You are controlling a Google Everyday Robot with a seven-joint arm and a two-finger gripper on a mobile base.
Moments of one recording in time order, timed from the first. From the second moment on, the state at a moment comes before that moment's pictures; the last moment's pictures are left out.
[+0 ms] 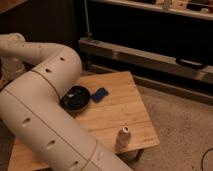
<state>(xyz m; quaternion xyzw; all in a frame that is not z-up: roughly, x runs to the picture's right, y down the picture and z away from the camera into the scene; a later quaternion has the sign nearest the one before) -0.469 -0.017 0.749 -0.16 -0.37 -0.63 0.66</state>
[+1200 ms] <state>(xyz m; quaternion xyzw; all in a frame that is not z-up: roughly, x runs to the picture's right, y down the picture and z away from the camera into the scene) -0.396 0.101 0.816 -0.29 -0.32 -0.49 0.76</state>
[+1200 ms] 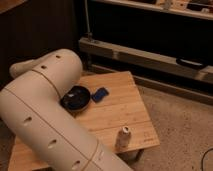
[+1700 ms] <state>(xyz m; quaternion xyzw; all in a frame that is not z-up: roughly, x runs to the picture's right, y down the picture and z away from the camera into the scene) -0.398 0.086 0.826 -0.31 -0.28 -0.46 0.78</state>
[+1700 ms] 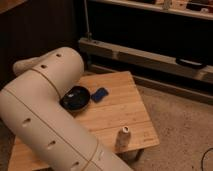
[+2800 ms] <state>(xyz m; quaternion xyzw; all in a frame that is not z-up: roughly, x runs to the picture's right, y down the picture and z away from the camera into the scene) -0.336 0.105 0.897 -0.34 -0.23 -0.37 0.83</state>
